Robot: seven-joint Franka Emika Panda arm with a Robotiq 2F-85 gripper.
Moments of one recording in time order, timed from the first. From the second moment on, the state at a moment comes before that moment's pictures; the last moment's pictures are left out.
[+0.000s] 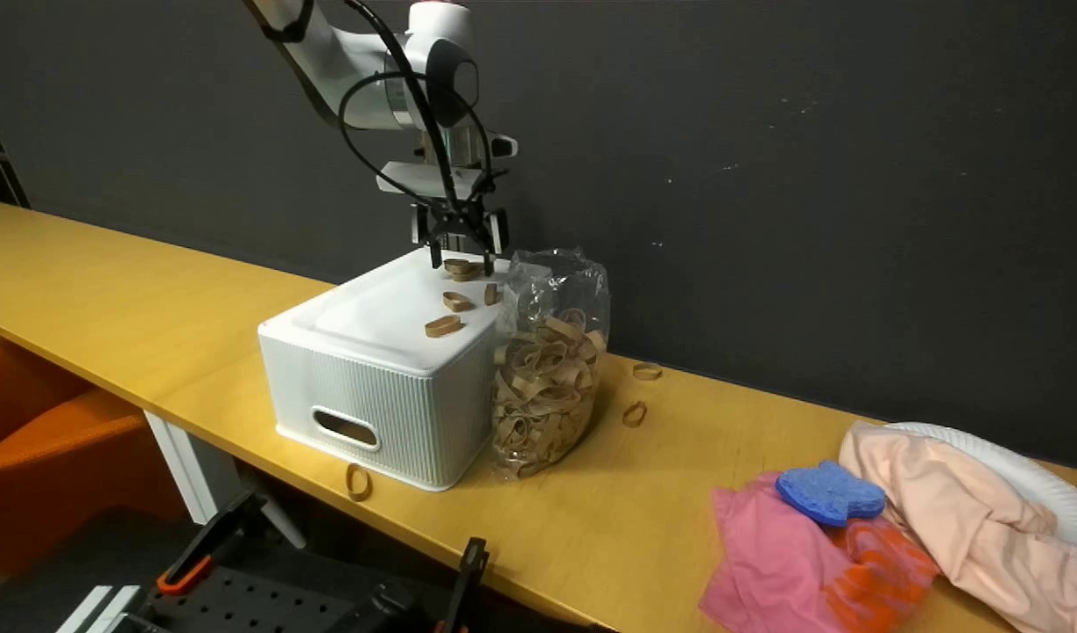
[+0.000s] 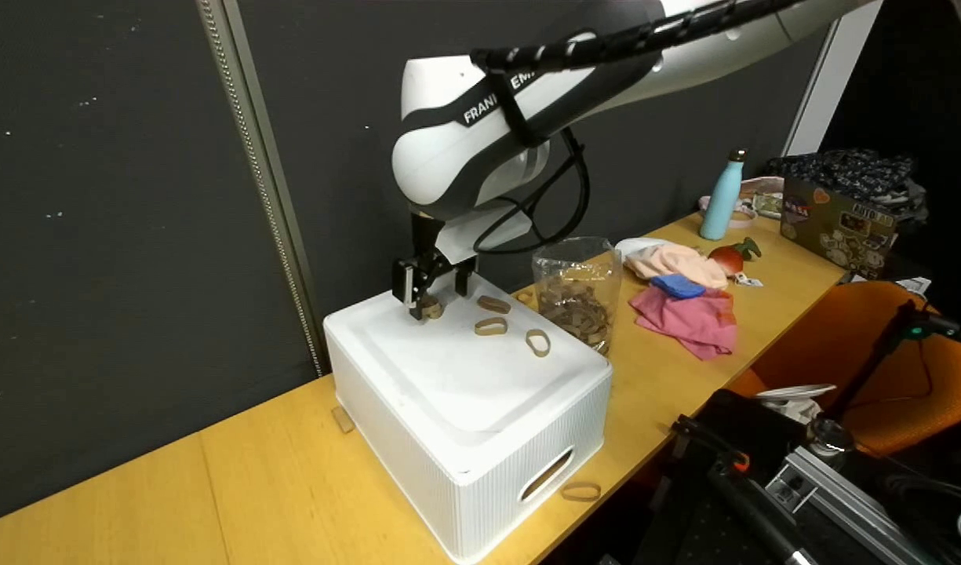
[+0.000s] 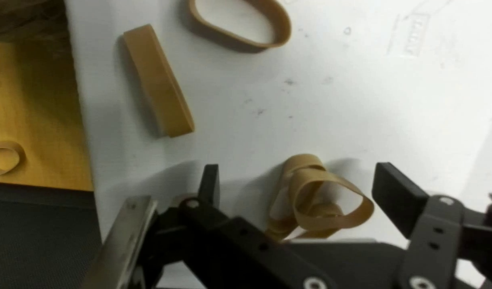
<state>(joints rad) 0.03 0.63 0.03 -1.56 -0.03 2.28 0.11</state>
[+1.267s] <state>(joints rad) 0.04 0.65 0.03 -1.54 -0.03 2.28 0.11</state>
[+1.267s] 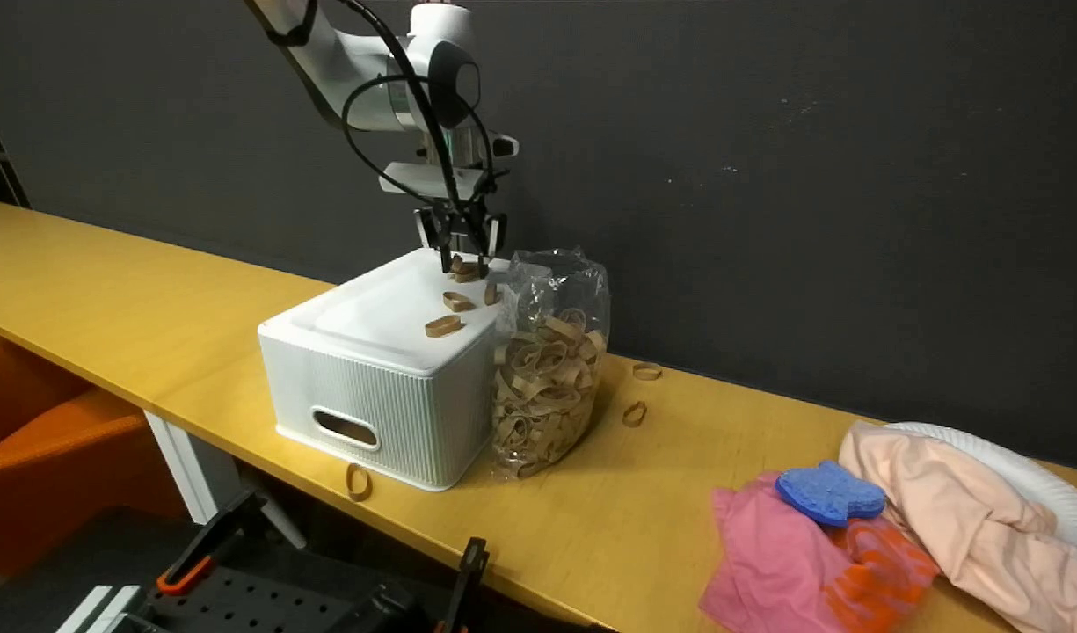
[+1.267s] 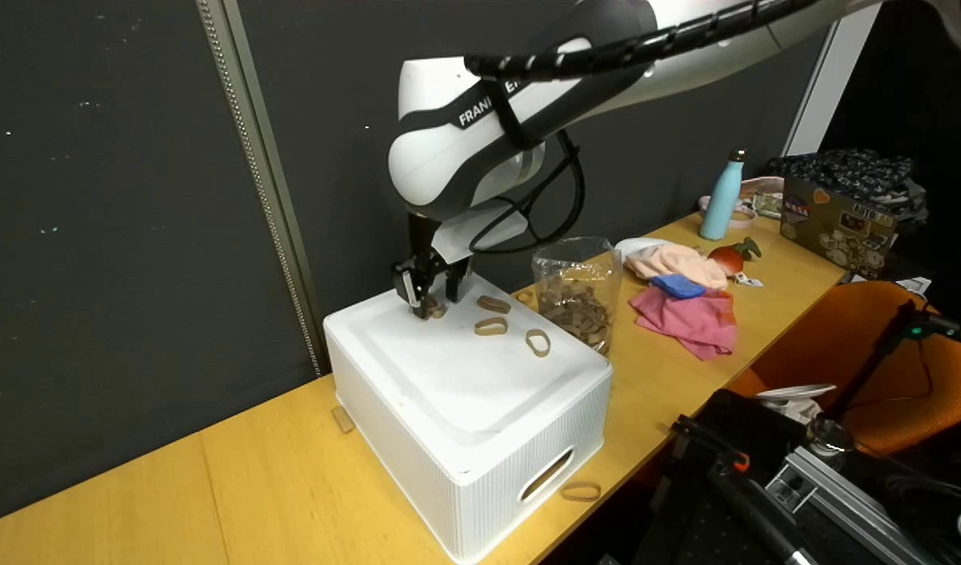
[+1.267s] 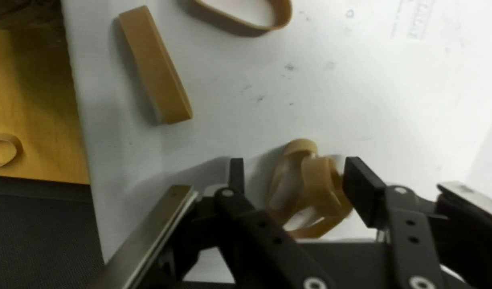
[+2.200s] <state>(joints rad) 0.04 0.65 0.03 -1.49 -0.03 2.28 0.11</state>
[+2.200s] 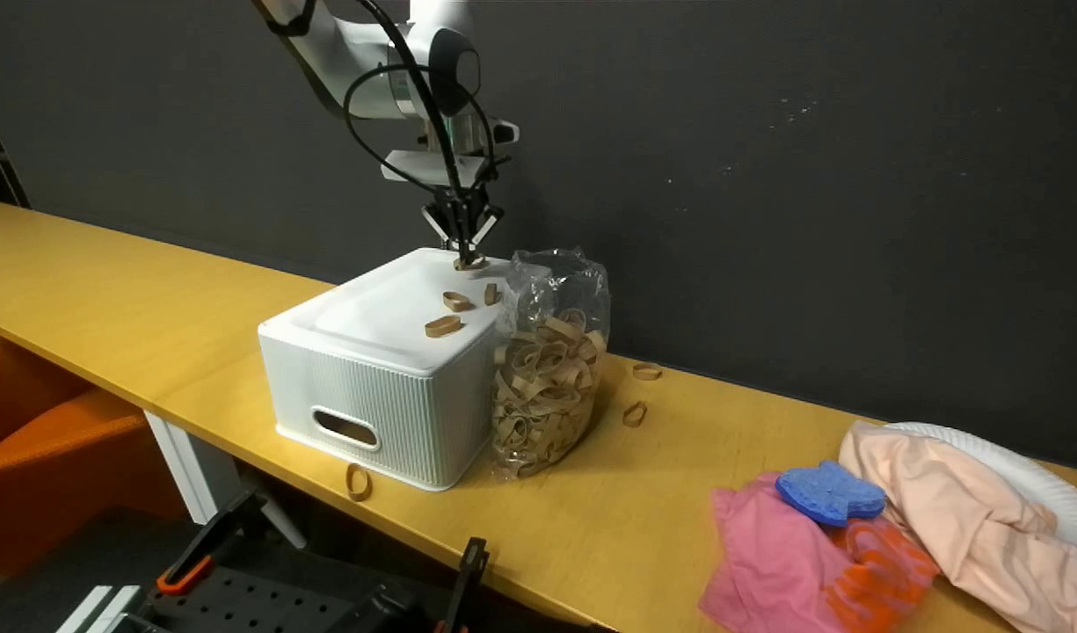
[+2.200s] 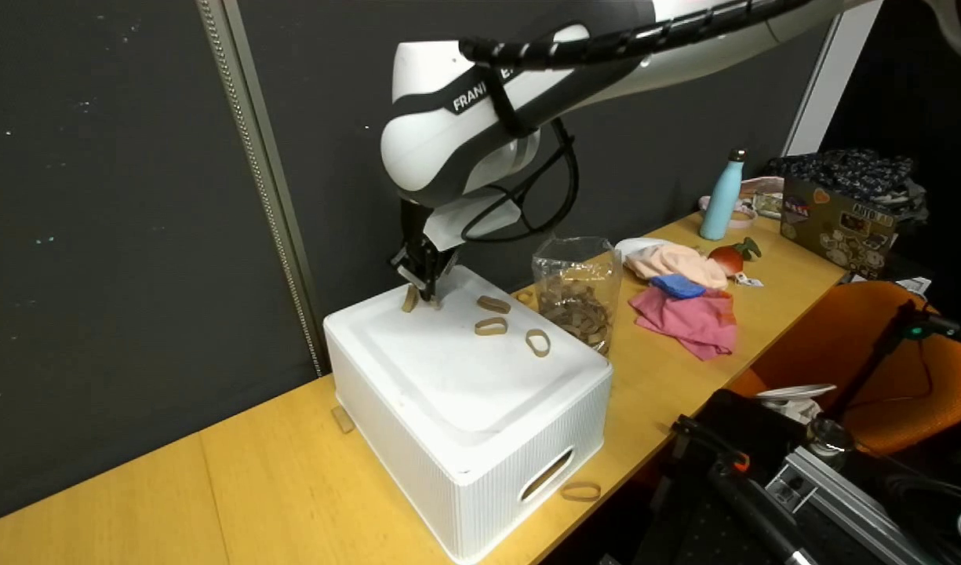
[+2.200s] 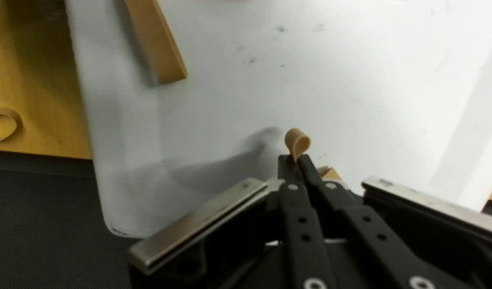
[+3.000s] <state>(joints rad) 0.04 0.66 0.02 -1.44 -0.03 2.28 0.11</state>
